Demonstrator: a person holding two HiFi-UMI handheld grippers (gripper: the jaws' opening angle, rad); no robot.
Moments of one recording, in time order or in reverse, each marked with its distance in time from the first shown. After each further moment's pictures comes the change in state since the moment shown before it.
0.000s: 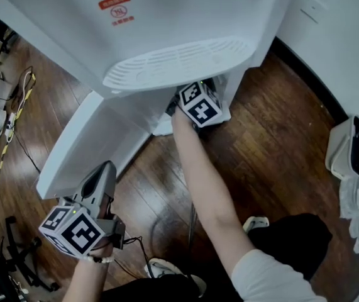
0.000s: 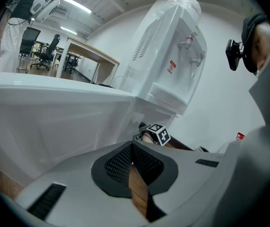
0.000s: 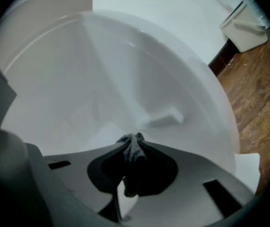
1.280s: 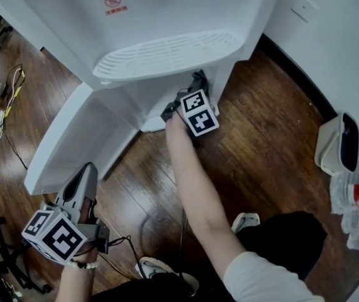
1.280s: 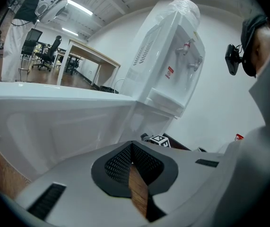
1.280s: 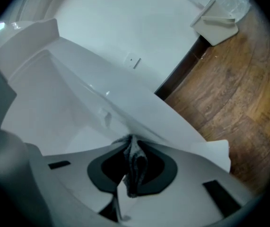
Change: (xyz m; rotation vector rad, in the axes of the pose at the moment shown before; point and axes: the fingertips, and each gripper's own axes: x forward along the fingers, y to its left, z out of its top) left arm -0.023 0.003 0.002 -0.016 -0.017 0.003; right arm -0.028 -0.064 -0.011 0.169 -0.020 -0.124
